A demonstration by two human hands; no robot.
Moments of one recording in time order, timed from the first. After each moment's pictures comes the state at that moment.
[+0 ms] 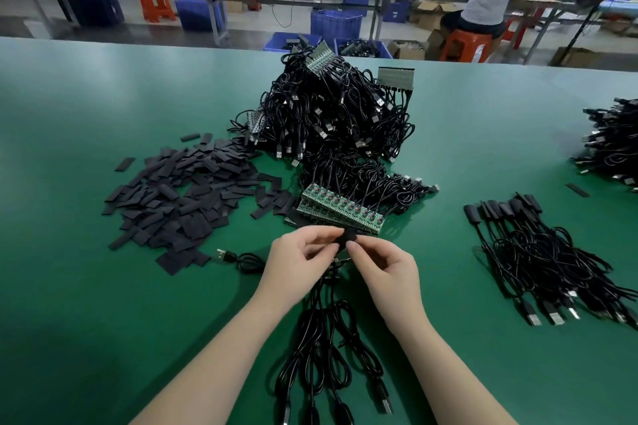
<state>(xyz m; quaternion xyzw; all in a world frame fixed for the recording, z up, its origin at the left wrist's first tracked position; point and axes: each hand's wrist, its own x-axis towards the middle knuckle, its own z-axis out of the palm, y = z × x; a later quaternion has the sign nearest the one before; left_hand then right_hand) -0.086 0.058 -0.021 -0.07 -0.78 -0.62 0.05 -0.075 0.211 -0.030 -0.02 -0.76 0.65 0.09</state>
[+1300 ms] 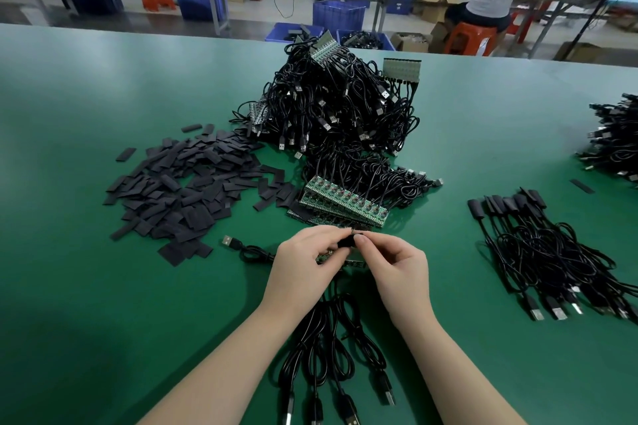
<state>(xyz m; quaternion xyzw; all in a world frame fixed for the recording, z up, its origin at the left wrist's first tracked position) -0.073 0.065 -0.034 -0.13 -0.83 -0.51 0.19 -0.070 0.213 -0.027 0.01 -0.72 0.68 0.11</state>
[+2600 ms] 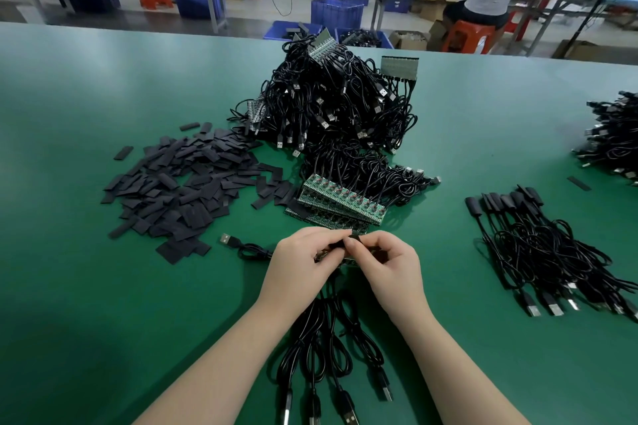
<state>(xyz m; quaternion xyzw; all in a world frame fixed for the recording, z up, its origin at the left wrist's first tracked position) -0.073 0.062 -0.032 -0.14 -0.84 -0.50 0.18 -0.073 0.214 -0.031 0.03 -0.77 0.63 0.10</state>
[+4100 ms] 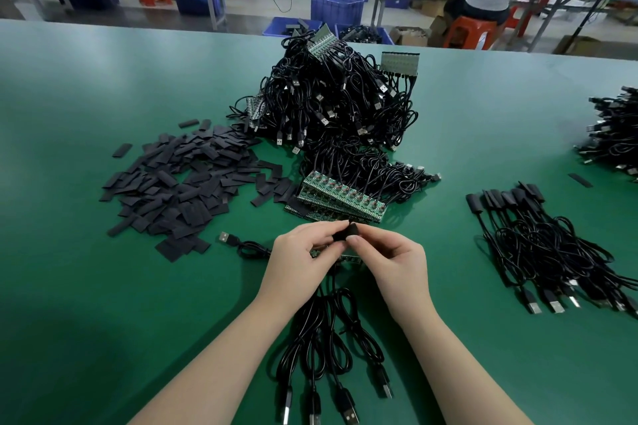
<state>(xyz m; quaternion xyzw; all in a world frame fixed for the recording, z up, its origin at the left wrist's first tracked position) -0.074 0.062 -0.032 -0.11 -0.80 -0.57 0.14 -0.070 0.214 -0.024 0.02 -0.71 0.70 0.09</state>
